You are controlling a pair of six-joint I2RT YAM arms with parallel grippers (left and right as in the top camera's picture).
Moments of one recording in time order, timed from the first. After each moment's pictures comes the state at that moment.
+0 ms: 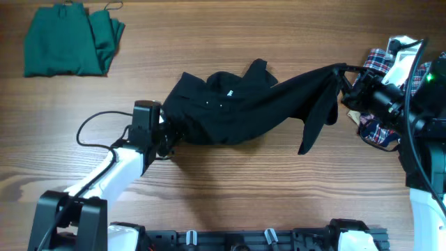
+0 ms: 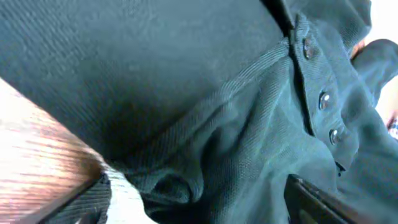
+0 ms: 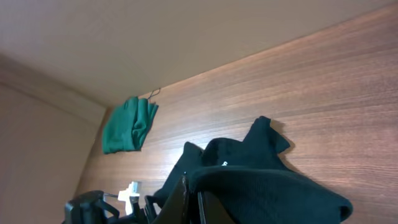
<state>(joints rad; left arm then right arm) -0.19 1.46 0.55 -0.07 0.32 -0.88 -0.08 1.04 1.32 -0.78 -0.53 0.41</state>
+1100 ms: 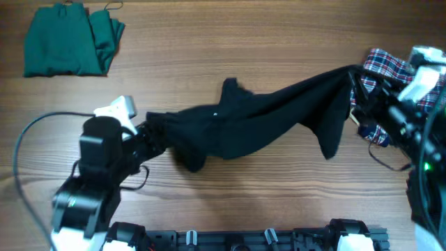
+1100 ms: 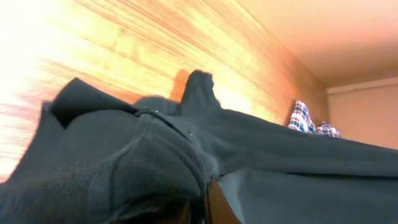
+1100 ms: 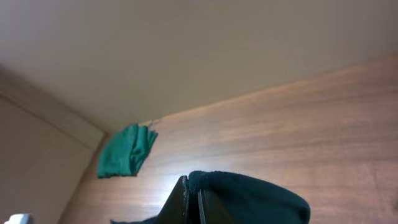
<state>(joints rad) -0.19 0.77 0.84 -0.72 0.25 -0.72 -0.08 0.90 1.32 -0.75 -0.45 0.42</state>
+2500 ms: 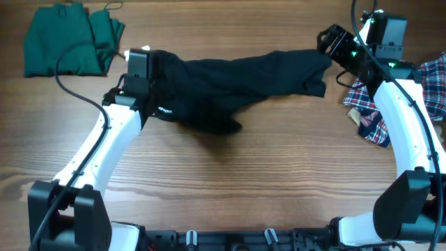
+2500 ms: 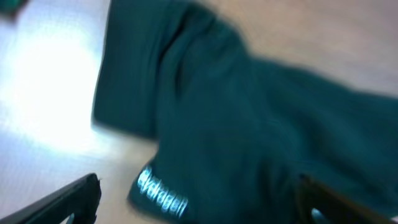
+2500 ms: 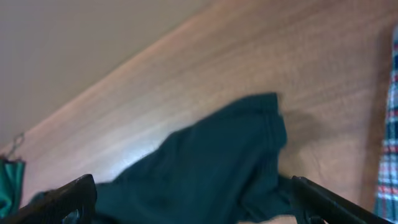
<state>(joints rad) -0.19 1.56 1.07 -0.51 -0.09 -0.49 -0.08 1.64 1.32 -0.47 -0.19 0.47</state>
